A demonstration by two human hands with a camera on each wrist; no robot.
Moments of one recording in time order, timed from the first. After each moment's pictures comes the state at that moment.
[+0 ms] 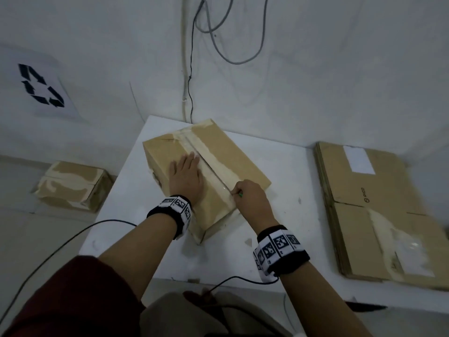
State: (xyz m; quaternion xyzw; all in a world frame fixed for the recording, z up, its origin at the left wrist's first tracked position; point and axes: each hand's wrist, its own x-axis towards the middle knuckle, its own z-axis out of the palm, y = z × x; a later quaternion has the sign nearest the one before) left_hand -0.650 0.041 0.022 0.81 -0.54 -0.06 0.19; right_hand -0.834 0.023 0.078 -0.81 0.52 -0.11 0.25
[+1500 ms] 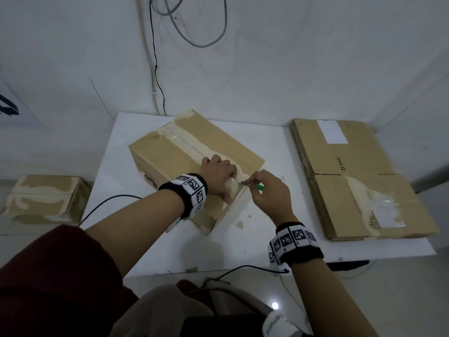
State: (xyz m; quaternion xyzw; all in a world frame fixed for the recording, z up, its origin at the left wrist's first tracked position) left_hand -0.725 0.016 0.076 0.59 -0.79 -0.19 -0.04; right_hand -0.917 0.037 0.065 -0.79 0.54 -0.27 0.14
